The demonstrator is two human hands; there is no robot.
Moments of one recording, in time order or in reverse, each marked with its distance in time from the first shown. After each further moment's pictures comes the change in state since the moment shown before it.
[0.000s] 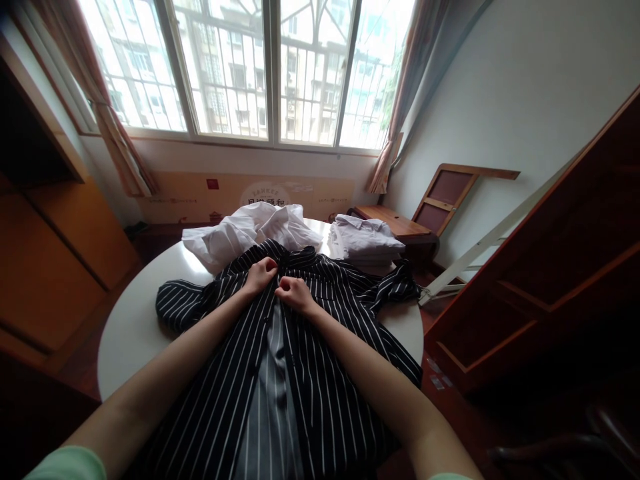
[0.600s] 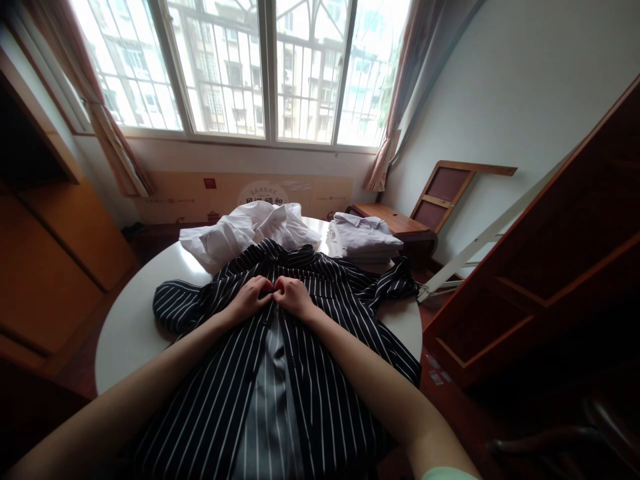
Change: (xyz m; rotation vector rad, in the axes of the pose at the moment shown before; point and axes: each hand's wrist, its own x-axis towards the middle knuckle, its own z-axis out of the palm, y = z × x) left_hand -0.062 -0.006 -0.021 0.109 -0.157 0.394; right_hand -0.007 -0.004 0.006 -0.169 0.019 -0.051
